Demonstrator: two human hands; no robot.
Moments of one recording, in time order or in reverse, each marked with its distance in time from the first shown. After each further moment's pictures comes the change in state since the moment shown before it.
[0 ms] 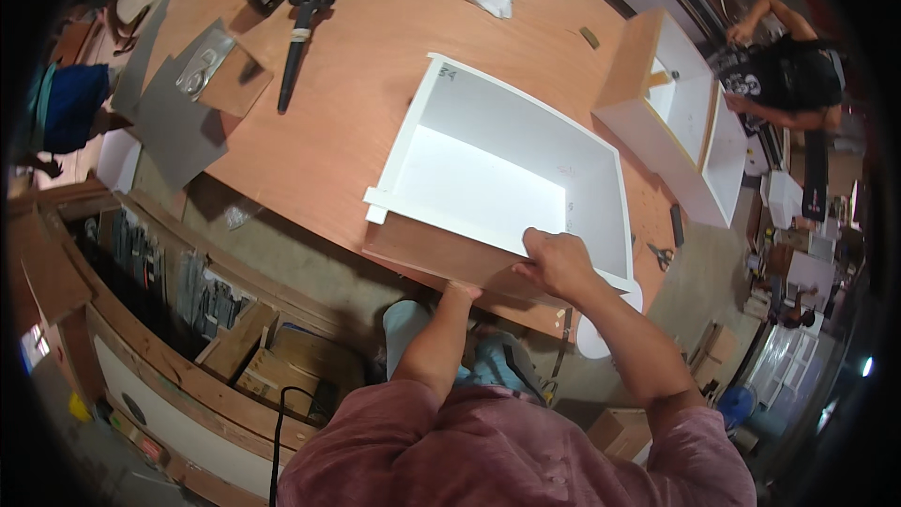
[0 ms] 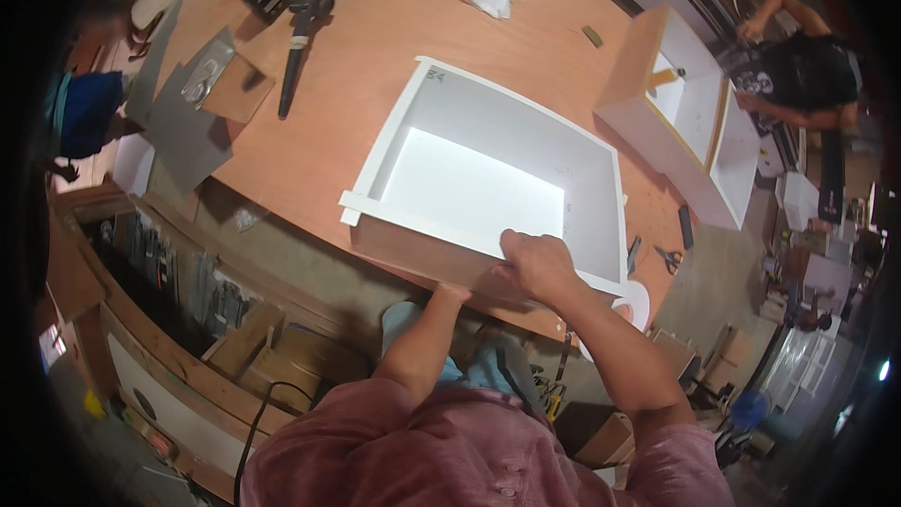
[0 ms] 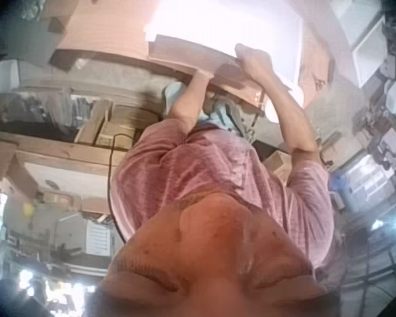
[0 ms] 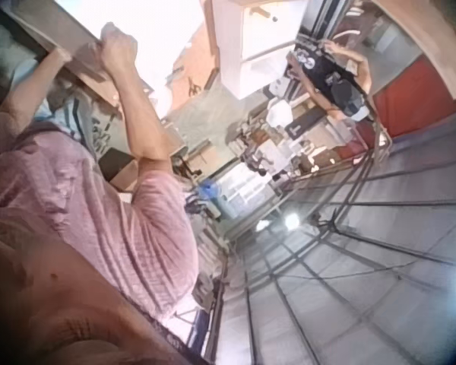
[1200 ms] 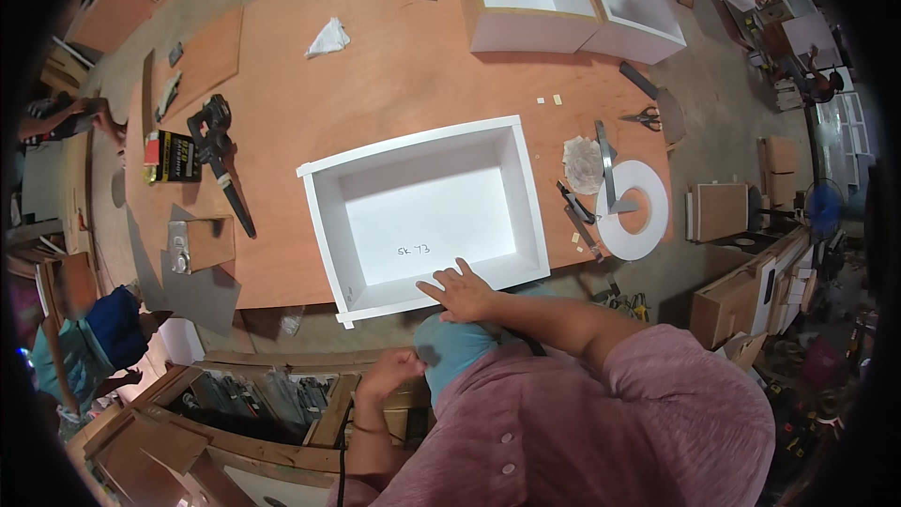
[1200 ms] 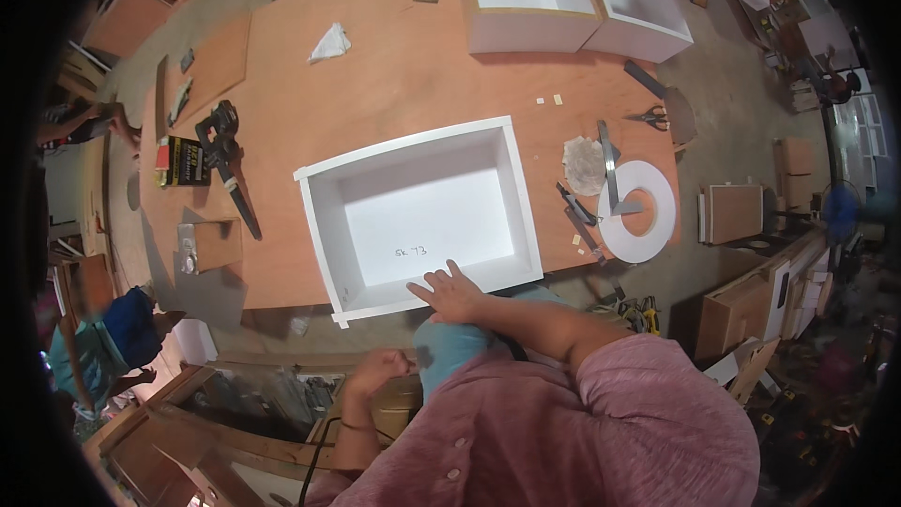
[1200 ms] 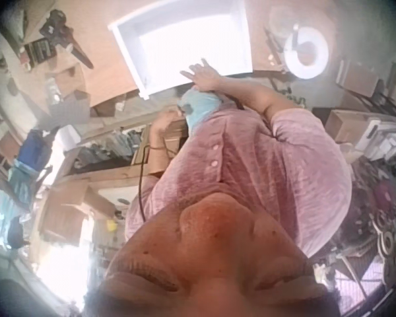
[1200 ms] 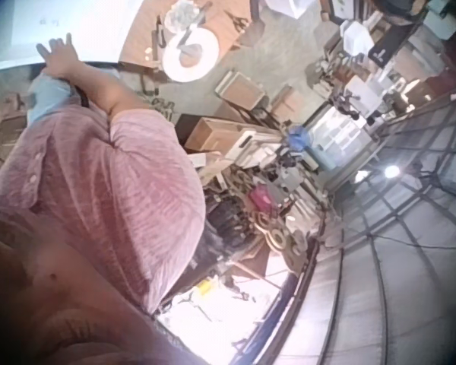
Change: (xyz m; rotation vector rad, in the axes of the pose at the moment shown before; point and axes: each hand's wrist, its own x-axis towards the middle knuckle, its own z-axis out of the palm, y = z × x) left_hand -0.247 0.170 0.077 1.463 -0.153 -0.567; right_hand -0.057 -0.057 0.189 0.097 0.362 -0.072
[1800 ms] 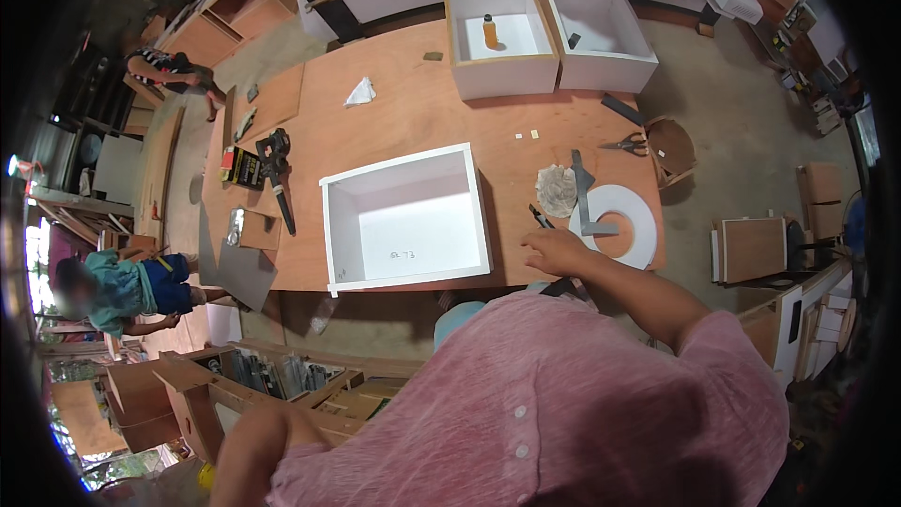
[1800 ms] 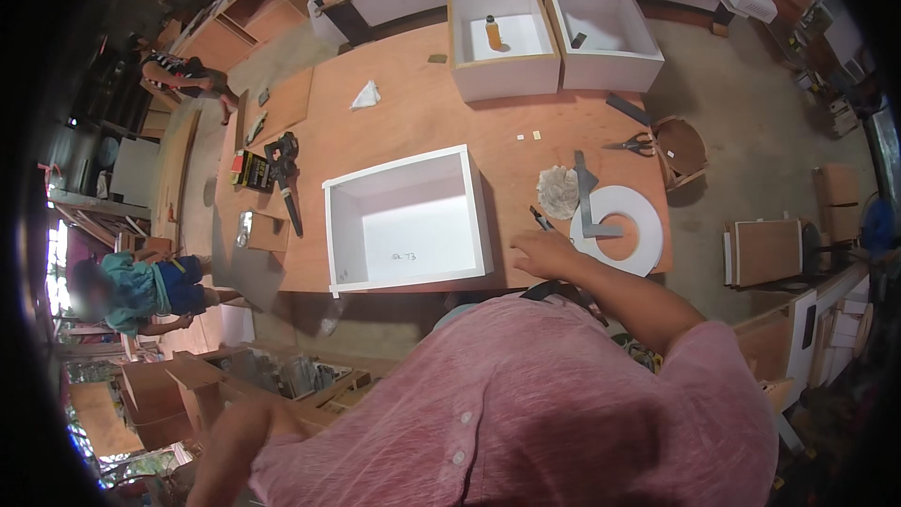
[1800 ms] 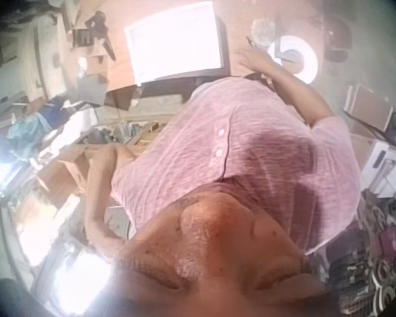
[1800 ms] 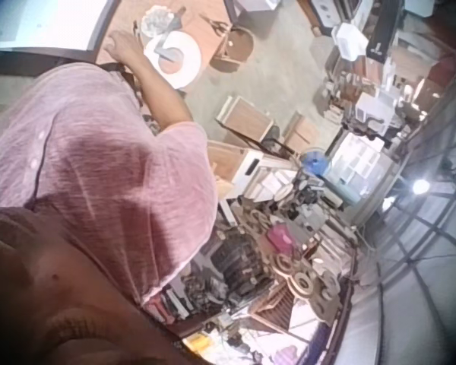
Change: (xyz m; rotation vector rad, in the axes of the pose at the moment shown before) left_hand -0.312 0.236 0.429 1.430 -0.721 1.931; right_hand -0.257 0.148 -0.220 0.271 -0.101 0.314
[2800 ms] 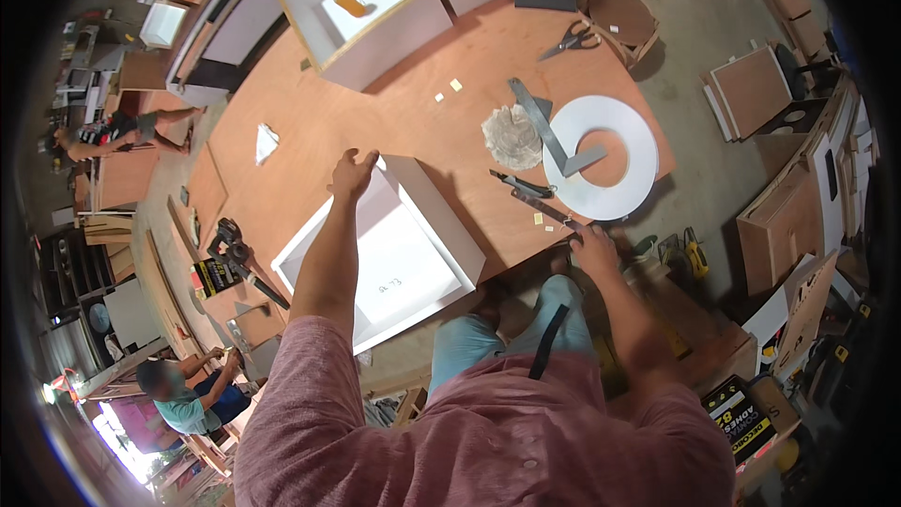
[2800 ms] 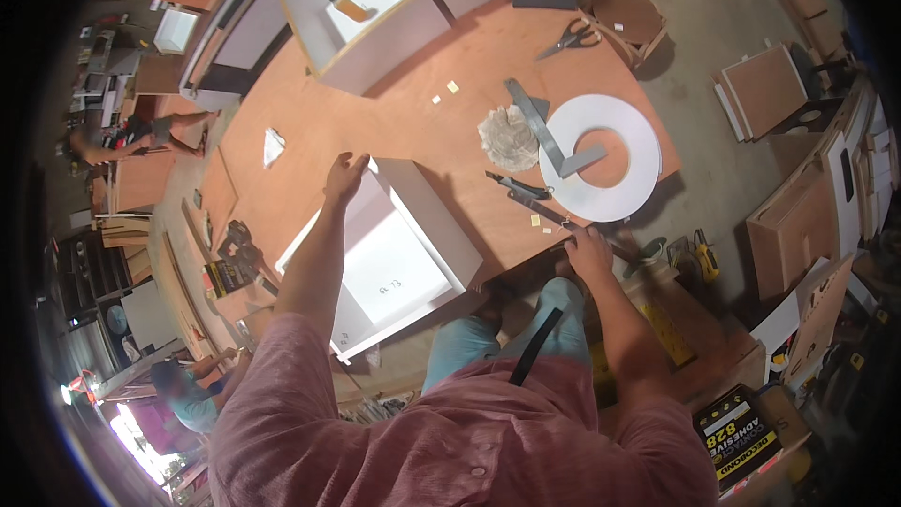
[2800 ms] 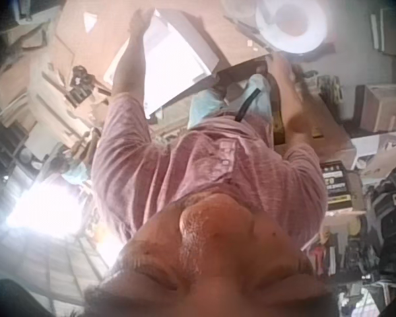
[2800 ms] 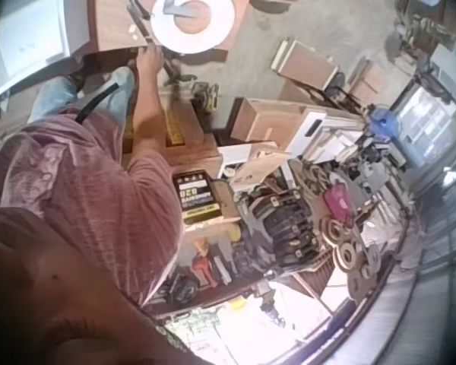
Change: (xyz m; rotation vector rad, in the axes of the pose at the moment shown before) left_hand -0.422 -0.570 0.311 0.267 -0.273 -2.040; right_hand -0.059 0.146 0.217 0.314 0.381 1.004
